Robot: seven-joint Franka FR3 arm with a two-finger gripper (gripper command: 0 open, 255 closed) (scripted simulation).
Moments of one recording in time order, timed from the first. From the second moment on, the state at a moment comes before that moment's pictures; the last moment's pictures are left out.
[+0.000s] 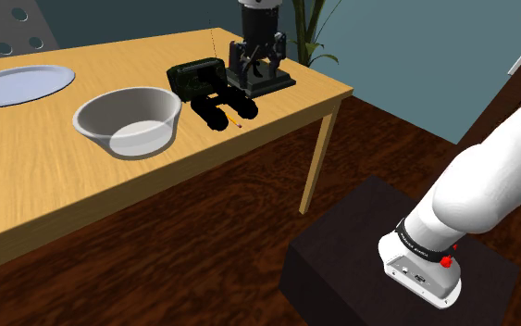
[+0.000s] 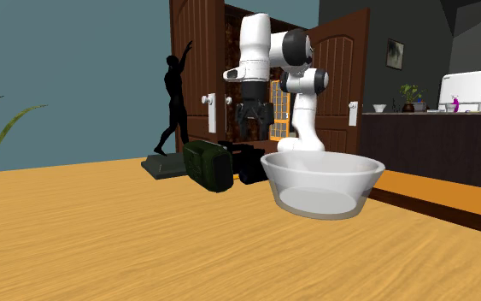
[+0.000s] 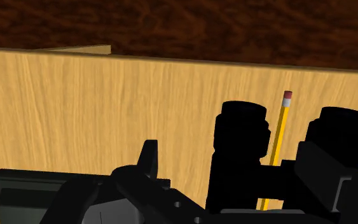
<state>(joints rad) 0.07 -0.14 0.33 -1.80 0.02 1.67 0.38</state>
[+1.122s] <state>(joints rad) 0.12 0.13 0.40 -1.55 -0.08 1.73 0.56</state>
